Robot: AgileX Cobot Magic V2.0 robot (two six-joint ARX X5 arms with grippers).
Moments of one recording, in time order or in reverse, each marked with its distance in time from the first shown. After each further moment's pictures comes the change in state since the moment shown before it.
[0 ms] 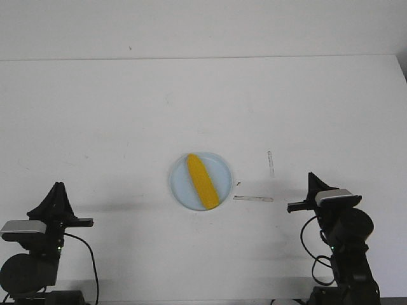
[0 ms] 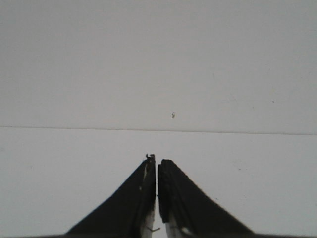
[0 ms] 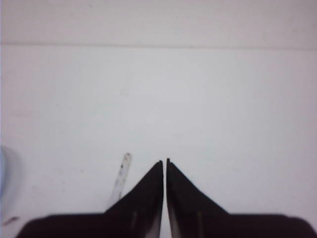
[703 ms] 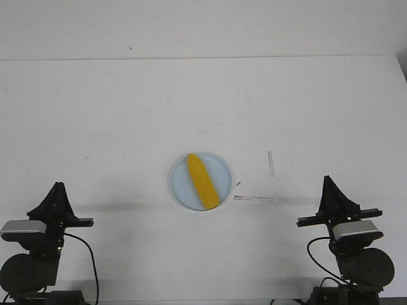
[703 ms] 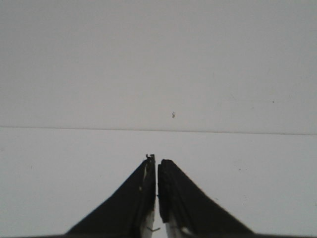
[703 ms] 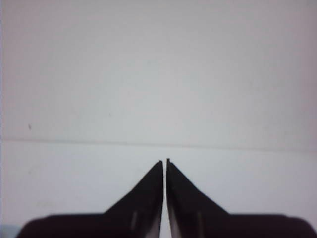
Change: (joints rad) left arm 0.000 0.000 0.000 0.000 0.000 0.000; right arm 0.000 -0.369 0.000 -0.022 0.000 0.038
